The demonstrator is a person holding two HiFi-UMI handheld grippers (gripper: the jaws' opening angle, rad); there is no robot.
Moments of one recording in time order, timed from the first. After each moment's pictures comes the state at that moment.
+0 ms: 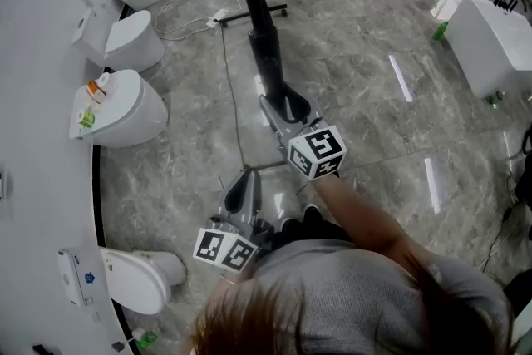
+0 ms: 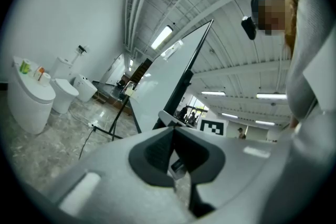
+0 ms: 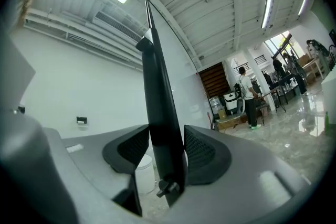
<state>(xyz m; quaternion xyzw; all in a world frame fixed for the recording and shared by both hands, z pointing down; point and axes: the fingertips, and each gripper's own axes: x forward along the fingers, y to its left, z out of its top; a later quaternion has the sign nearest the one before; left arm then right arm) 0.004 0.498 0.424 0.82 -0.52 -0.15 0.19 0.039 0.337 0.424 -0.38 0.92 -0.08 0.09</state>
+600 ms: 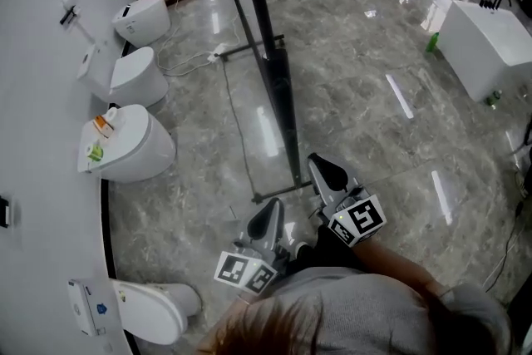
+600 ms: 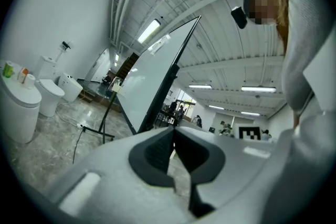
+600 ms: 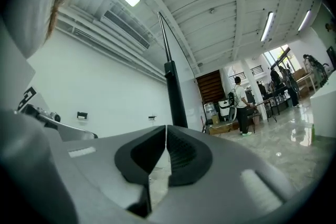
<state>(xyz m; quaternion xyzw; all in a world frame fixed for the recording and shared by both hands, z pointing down) 0.019 0.529 0.435 0.86 -0.46 -0.11 0.18 0.093 0.455 0.426 -0.40 0.91 -0.04 0.09</state>
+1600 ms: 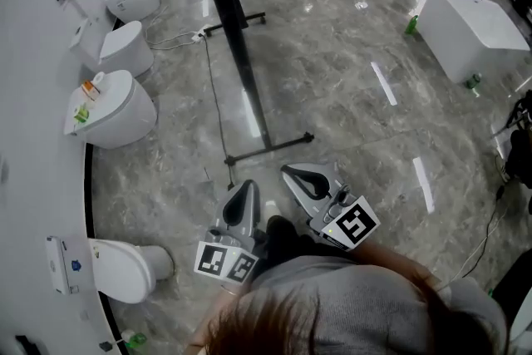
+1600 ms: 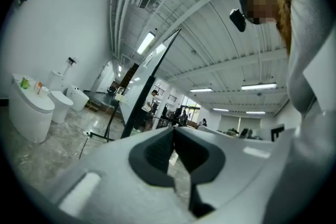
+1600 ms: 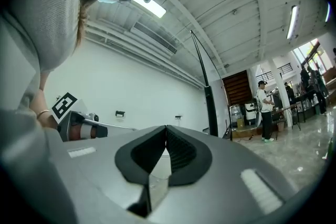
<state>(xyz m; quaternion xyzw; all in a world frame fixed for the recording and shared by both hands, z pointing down) 0.083 0.682 0.411 0.84 -0.50 -0.13 0.13 0.142 0.669 0.388 -0.27 0.96 0.02 0.08</state>
